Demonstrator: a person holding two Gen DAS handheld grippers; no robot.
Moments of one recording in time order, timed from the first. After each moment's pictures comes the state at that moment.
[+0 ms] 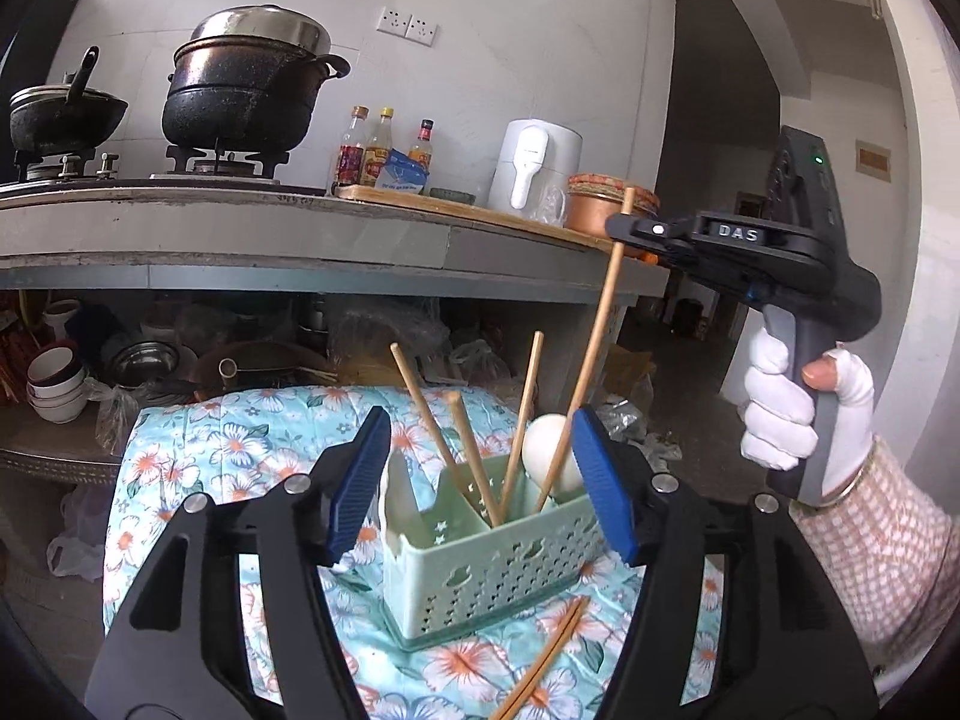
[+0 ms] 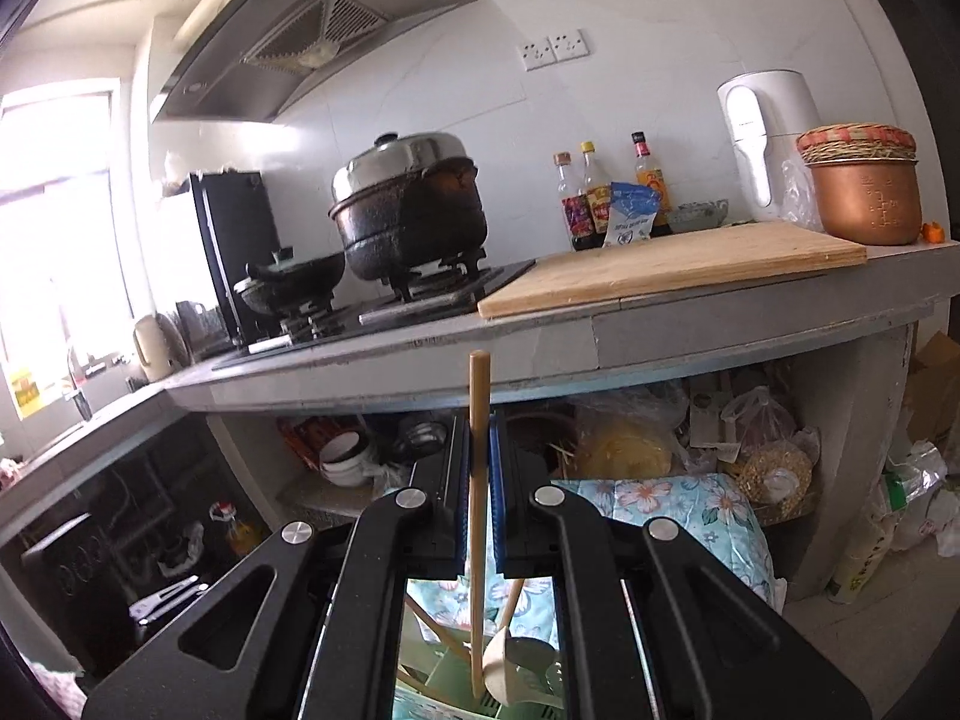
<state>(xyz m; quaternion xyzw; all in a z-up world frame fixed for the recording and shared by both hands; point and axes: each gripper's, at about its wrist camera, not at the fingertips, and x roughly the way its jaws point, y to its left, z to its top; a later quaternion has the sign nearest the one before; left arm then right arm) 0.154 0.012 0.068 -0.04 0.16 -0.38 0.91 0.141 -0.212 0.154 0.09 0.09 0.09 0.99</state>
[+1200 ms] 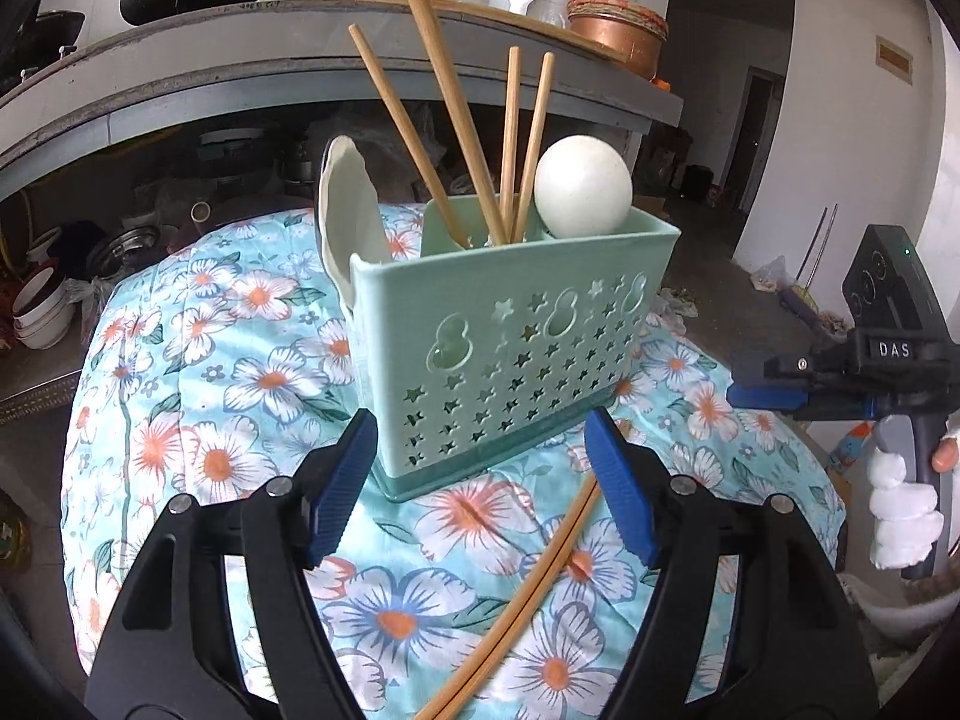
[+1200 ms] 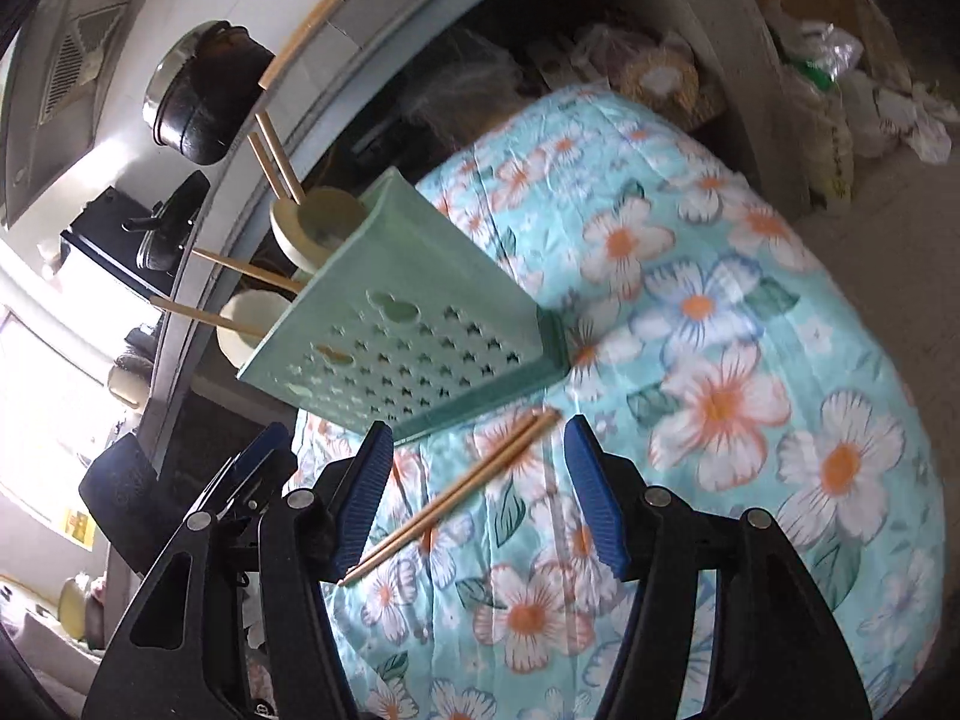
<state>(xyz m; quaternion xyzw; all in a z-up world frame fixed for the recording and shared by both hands) 0.162 -0.025 -0.036 0.05 0.31 -0.37 0.87 0.068 -0.260 -0.070 0.37 0.33 0.06 0.87</state>
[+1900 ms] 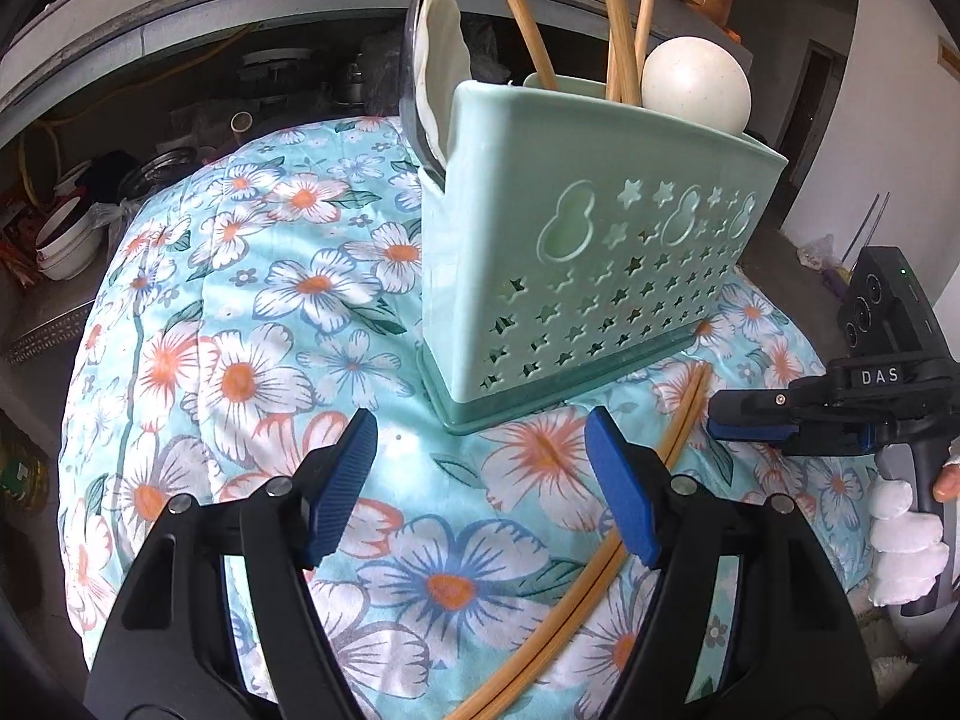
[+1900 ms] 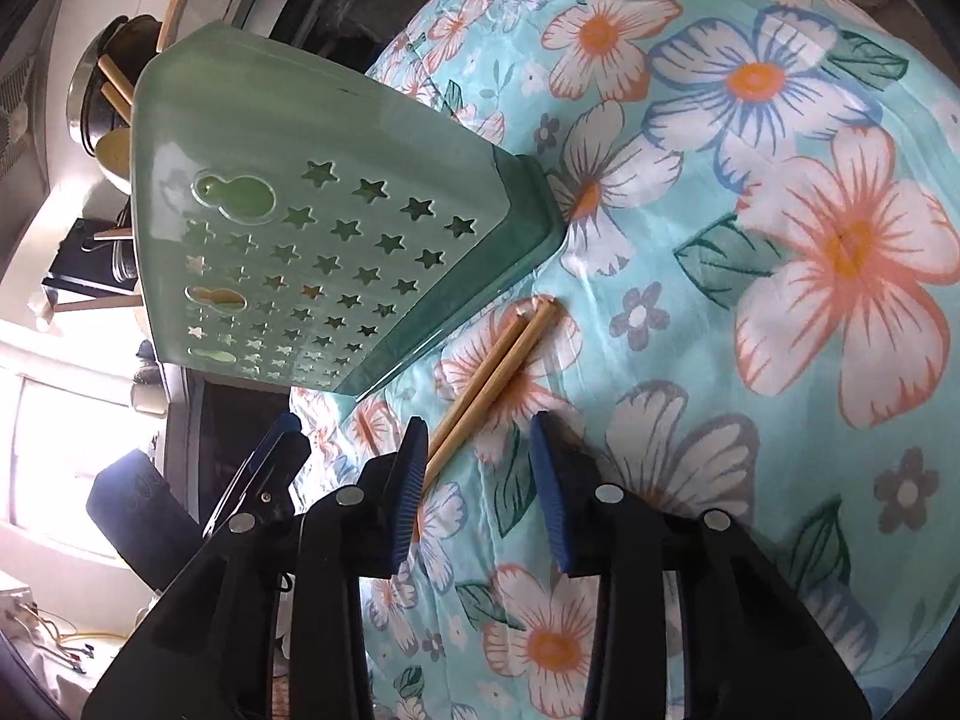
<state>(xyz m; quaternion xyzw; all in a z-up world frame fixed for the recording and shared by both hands) 0.186 -0.019 -0.074 0.06 0.38 -0.32 0.86 0.117 -0.239 -0.135 0.45 0.39 0.09 0.80</state>
